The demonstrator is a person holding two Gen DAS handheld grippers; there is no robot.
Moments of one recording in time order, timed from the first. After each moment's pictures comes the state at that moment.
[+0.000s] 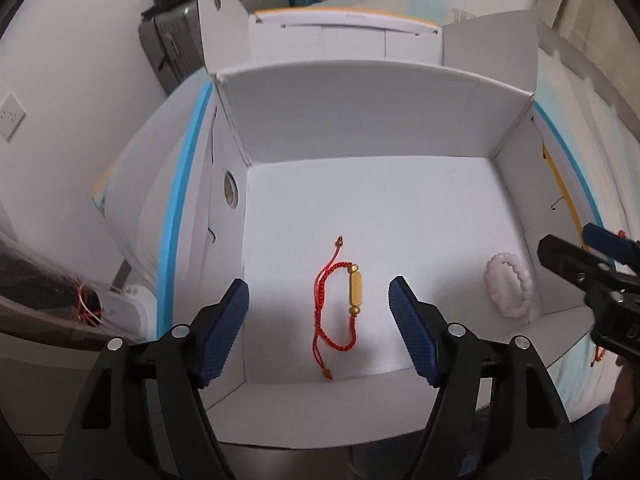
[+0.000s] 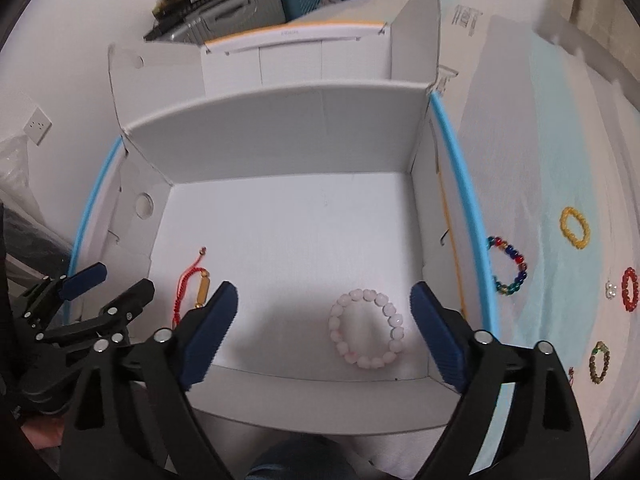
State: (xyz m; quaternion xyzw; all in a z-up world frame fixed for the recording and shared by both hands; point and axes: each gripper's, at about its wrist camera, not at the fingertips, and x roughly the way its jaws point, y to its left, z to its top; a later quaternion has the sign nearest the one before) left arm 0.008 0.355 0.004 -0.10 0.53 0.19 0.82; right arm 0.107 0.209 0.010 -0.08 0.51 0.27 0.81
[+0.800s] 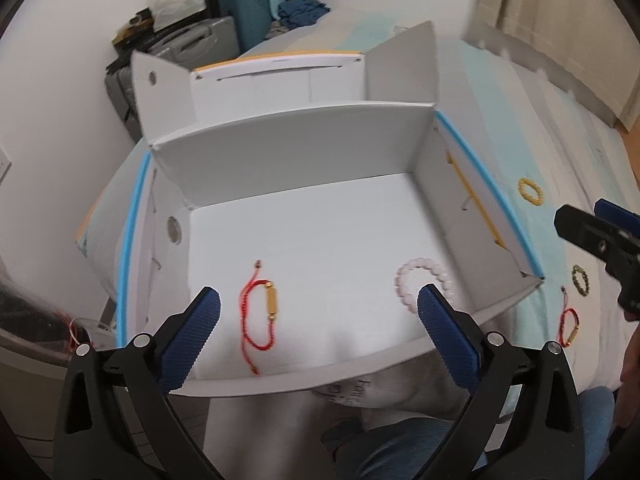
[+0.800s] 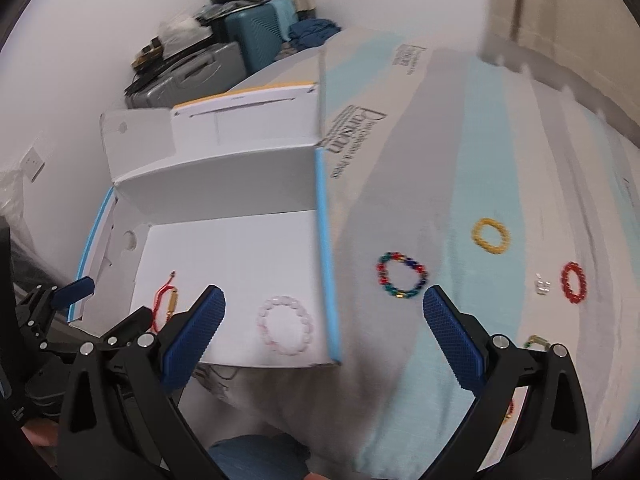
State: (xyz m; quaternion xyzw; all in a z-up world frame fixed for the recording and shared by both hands) left arm 0.010 0.282 0.044 -0.06 0.48 0.14 0.86; right arm 0.101 0.105 0.065 -0.05 0.45 0.22 0.86
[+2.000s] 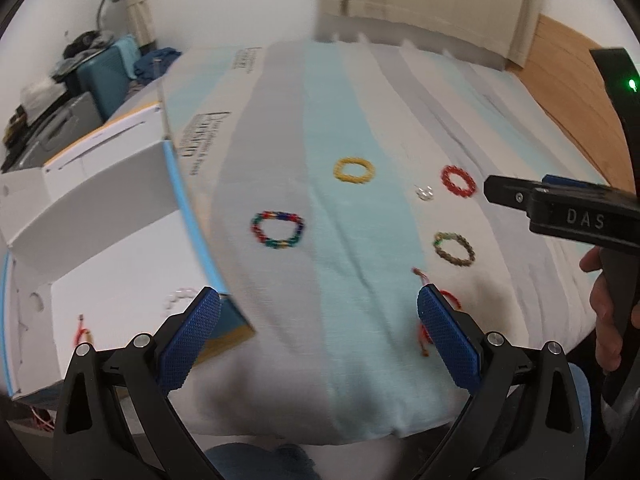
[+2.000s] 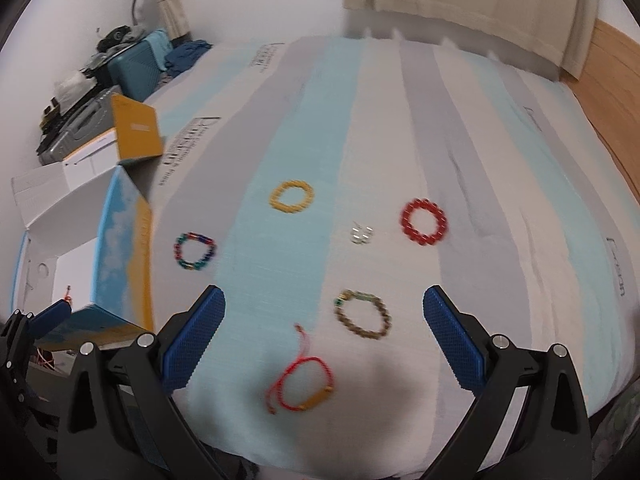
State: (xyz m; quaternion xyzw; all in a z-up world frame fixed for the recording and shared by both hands) left arm 0.046 0.055 0.032 0.01 0.44 -0.04 0.89; right arm 0.120 -0.127 0.036 0.00 0.46 0.07 0.89
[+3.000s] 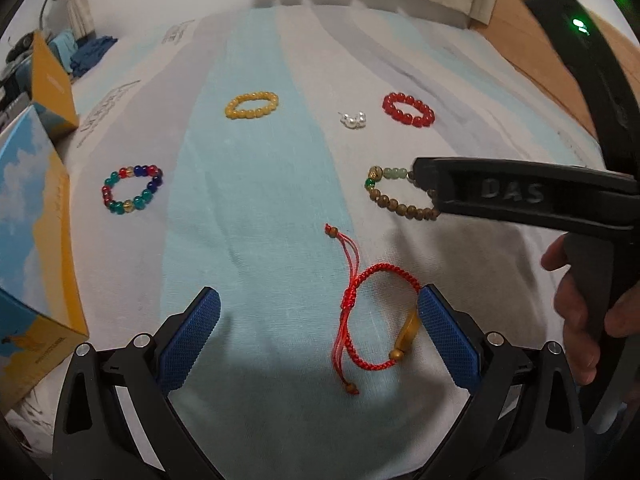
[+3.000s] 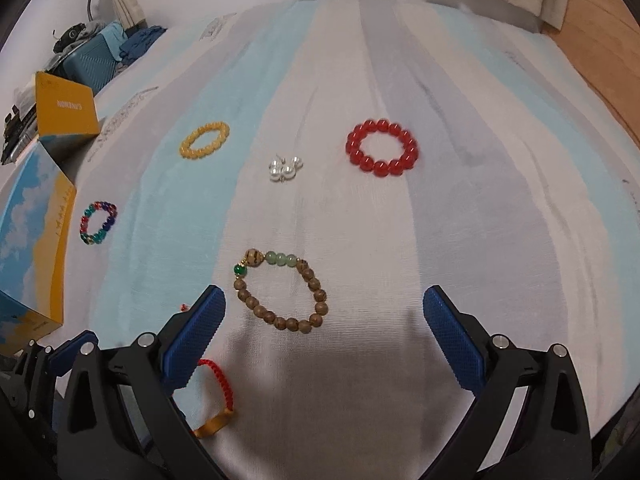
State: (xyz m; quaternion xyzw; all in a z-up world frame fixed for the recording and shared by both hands) left arm 0.081 -0.040 -0.089 0.03 0.47 -0.11 0.88; right arm 0.152 -0.179 -0.088 0.03 0.49 0.04 0.87
